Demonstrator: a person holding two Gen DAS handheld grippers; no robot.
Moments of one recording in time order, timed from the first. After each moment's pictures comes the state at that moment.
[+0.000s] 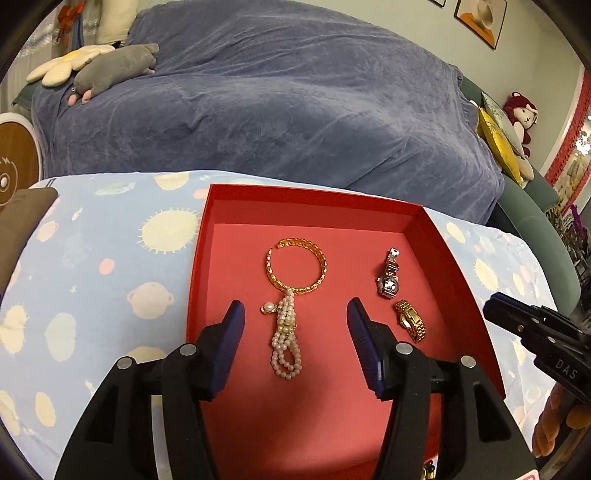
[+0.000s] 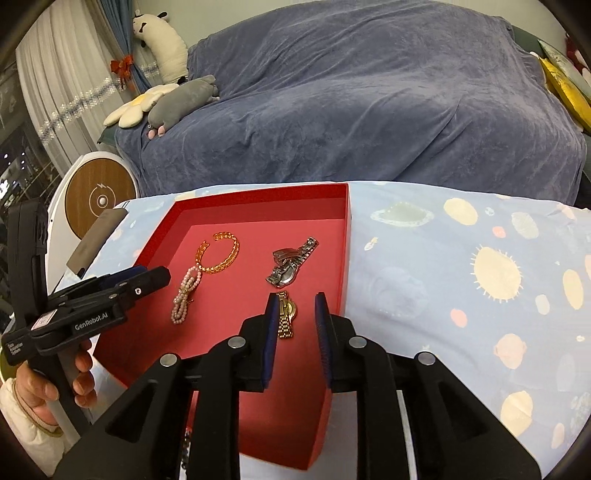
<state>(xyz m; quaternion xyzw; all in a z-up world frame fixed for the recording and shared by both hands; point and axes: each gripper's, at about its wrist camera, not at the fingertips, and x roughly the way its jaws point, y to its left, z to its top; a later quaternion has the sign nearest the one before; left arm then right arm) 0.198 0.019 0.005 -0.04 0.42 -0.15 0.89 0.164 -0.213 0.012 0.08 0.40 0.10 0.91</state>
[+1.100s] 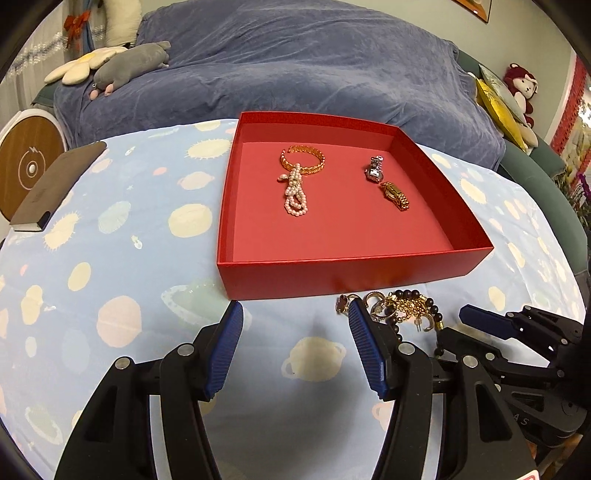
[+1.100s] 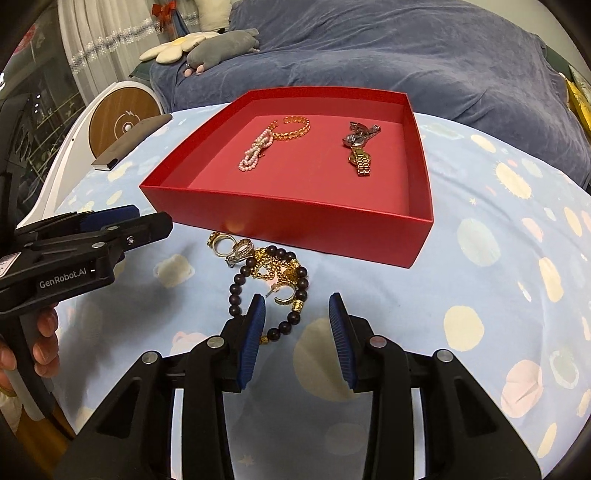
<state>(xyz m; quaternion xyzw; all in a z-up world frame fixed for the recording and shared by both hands) 0.073 0.035 -0.018 0.00 0.44 -0.13 0.89 0.057 -0.144 -0.044 0.00 0.45 0.13 0.88</state>
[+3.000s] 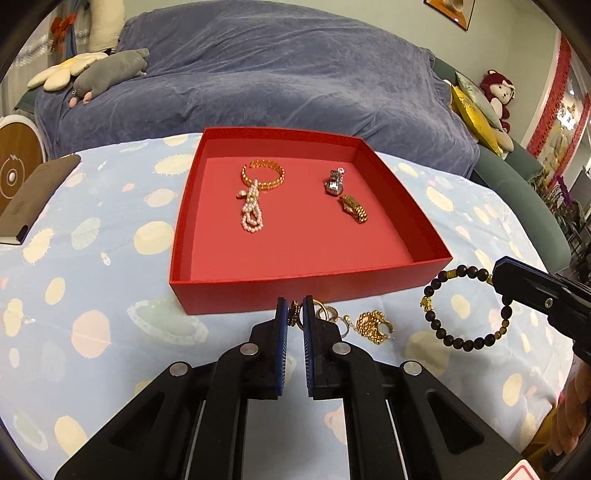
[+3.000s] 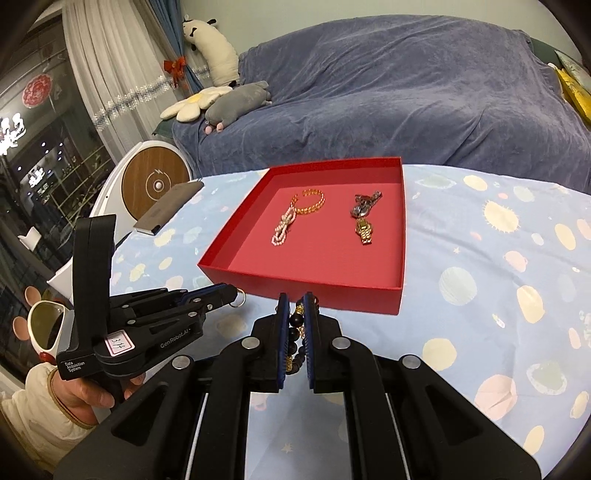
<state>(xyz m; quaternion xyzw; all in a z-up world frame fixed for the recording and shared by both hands) 0.072 0.018 0.002 -0.02 0.42 -0.18 0.89 0.036 -0.179 0.039 0.09 0.36 0.17 0.91</state>
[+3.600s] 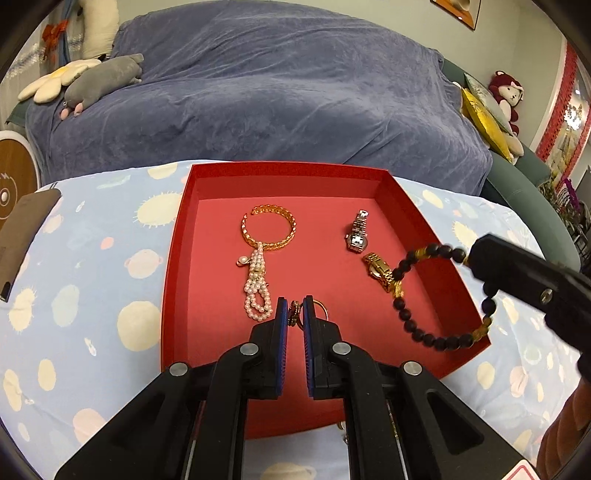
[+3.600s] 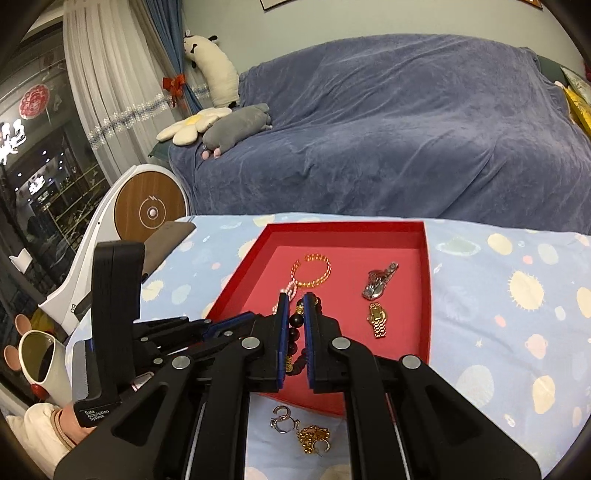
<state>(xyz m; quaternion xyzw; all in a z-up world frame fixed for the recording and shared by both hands) 0.160 -0.003 -0.001 -0.01 0.43 -0.17 0.89 0.130 -0.154 0.035 0.09 0.35 0.18 0.91</state>
